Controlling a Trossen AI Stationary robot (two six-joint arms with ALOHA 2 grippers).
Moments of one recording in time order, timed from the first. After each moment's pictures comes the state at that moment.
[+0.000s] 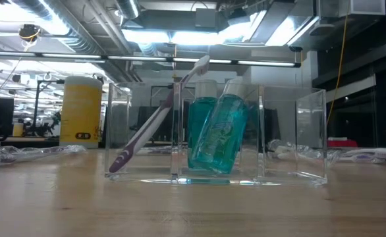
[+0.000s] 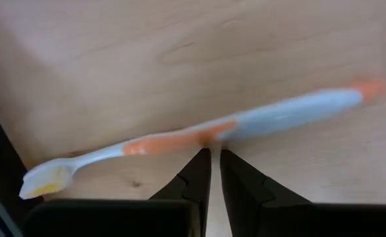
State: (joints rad) left arm -0.89 1.80 1.04 -0.88 0.05 -2.20; right arm 0.99 1.16 1.00 0.43 0.98 0.36
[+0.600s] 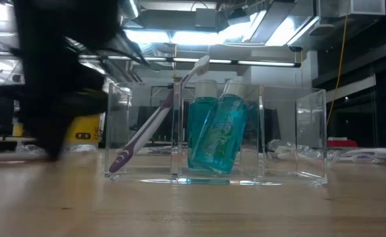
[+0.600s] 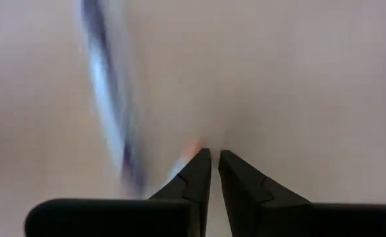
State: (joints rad) left arm -0.40 1.83 1.03 -0.92 -0.34 -1.72; right arm 0.99 1.16 1.00 0.44 0.98 0.35
